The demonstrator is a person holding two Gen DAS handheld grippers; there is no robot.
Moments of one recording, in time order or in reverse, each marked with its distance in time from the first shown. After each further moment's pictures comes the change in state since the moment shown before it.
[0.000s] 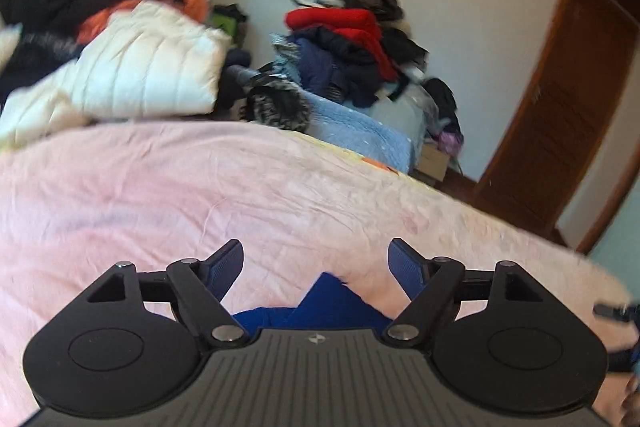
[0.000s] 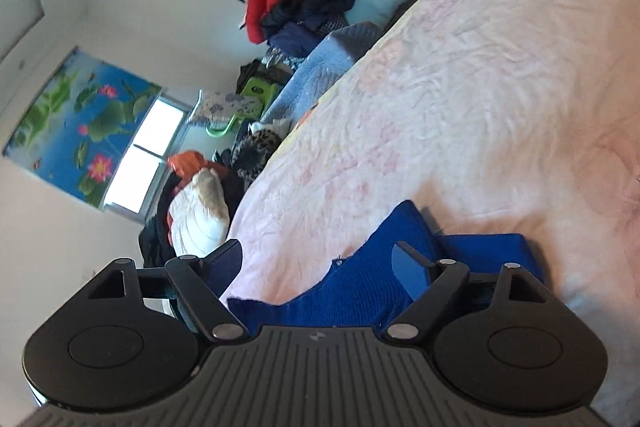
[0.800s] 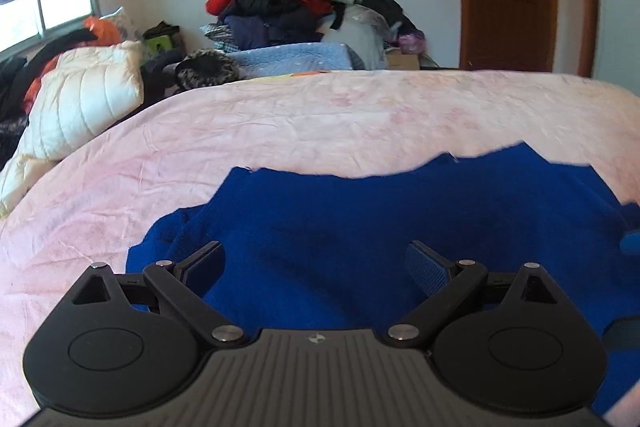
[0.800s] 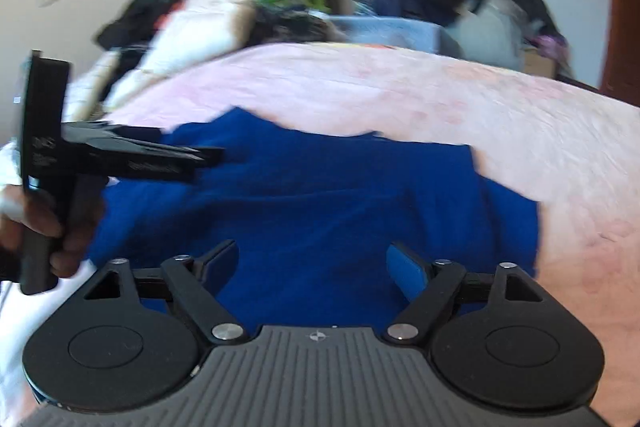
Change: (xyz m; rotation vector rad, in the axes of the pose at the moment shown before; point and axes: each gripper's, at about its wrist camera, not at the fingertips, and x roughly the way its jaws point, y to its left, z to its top) left arm -0.011 -0.100 -0.108 0.385 0.103 0.056; right arm -0.044 0.093 -0.168 -0.848 0.167 -0.254
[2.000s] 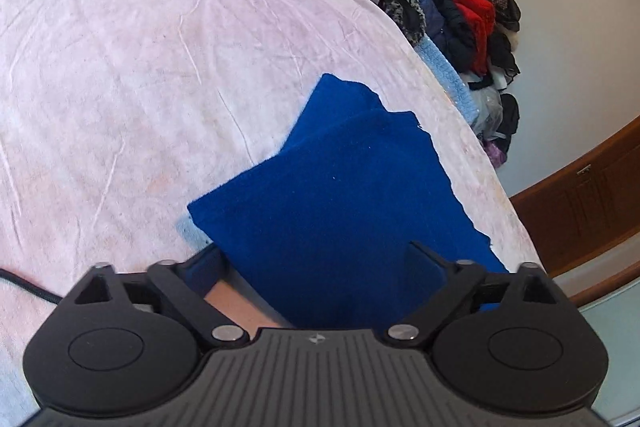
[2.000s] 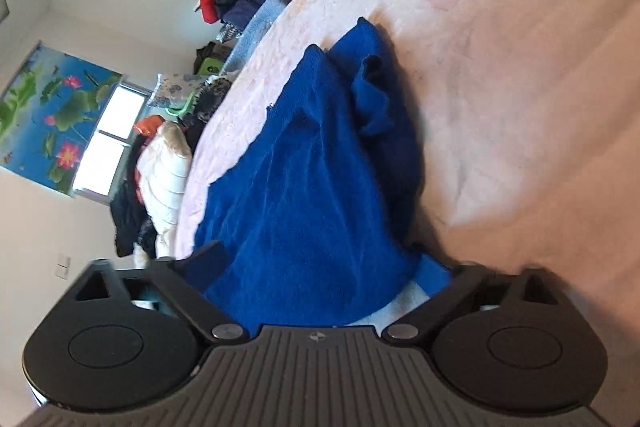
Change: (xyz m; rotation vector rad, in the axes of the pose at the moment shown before) left arm -0.064 0.124 -0.107 -1.011 0.122 -0.051; right arm -0.042 -0.089 -0.098 0.941 -0.078 0.149
